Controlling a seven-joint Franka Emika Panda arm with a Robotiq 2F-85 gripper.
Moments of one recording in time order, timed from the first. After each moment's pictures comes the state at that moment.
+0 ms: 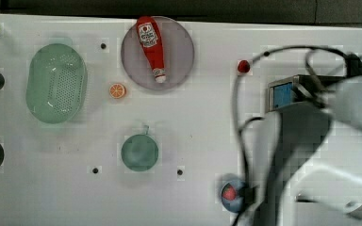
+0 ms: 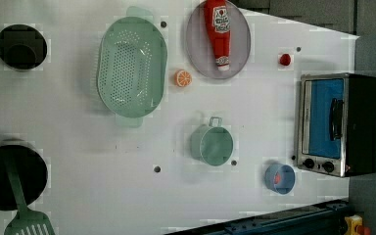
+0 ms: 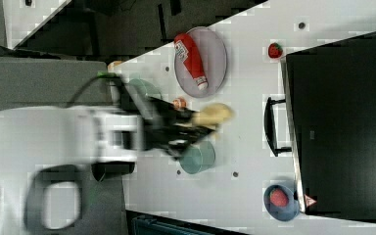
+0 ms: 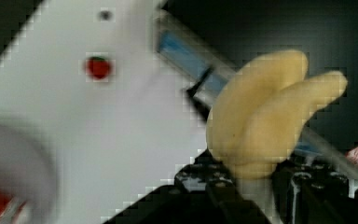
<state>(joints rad) -0.02 0.03 -0.43 -1.82 -0.07 0.29 -0.26</state>
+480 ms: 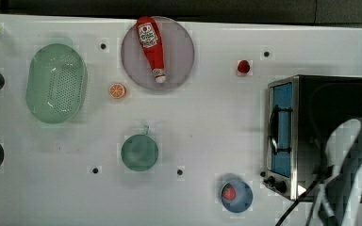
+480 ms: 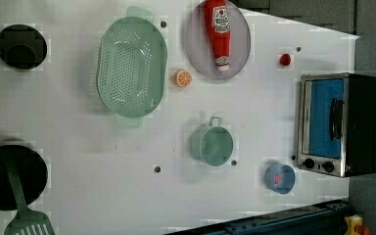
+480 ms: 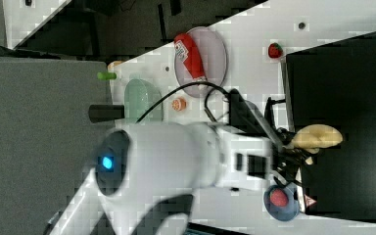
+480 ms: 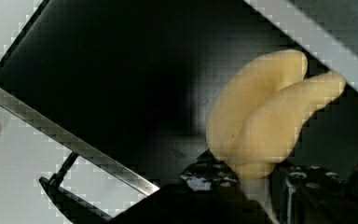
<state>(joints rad) -0.09 0.20 -0.63 -1.85 0.00 0.43 -0.52</state>
